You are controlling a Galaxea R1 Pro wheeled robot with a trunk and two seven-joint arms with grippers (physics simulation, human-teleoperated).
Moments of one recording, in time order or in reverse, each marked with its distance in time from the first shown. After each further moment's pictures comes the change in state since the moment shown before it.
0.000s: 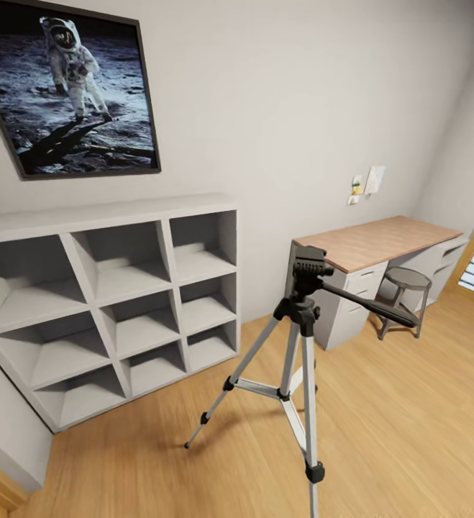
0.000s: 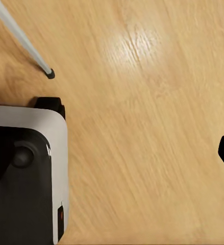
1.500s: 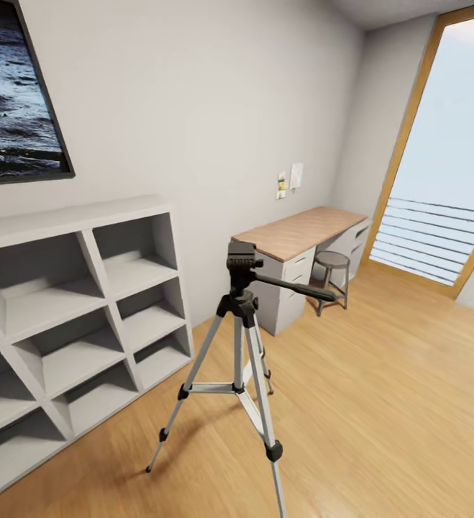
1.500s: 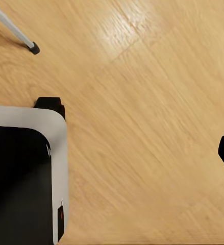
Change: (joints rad) left arm 0.000 0.000 0.000 0.000 0.000 0.000 0.000; right arm 0.000 0.000 0.000 0.000 0.000 0.000 0.000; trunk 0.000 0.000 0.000
